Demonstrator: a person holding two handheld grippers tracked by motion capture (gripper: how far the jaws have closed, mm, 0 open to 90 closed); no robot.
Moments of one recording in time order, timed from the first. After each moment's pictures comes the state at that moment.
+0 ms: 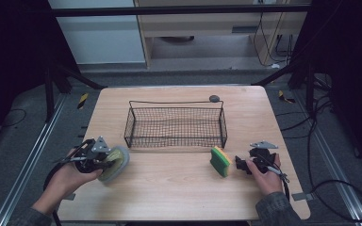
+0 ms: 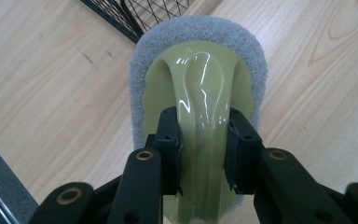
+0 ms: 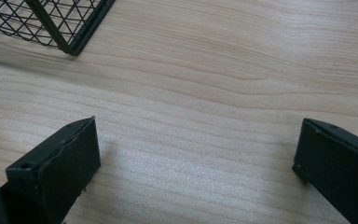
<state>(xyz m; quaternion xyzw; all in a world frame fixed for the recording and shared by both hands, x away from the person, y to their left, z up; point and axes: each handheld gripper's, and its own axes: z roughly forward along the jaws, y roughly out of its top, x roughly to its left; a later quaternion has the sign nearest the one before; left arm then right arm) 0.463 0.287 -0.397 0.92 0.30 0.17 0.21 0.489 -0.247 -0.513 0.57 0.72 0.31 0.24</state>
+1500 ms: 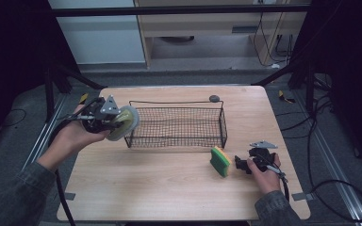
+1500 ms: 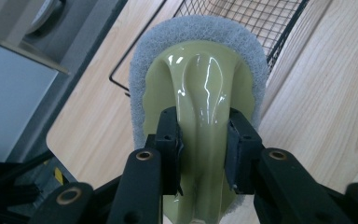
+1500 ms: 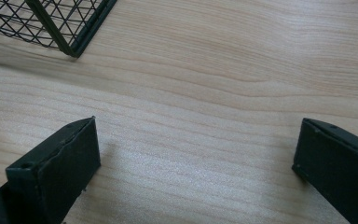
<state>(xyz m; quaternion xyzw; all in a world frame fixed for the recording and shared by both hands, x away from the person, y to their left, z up) 0.525 0.245 -0.297 0.92 0.20 0.26 0.21 0.490 -0.246 -0.513 0.57 0.72 0.31 0.25</state>
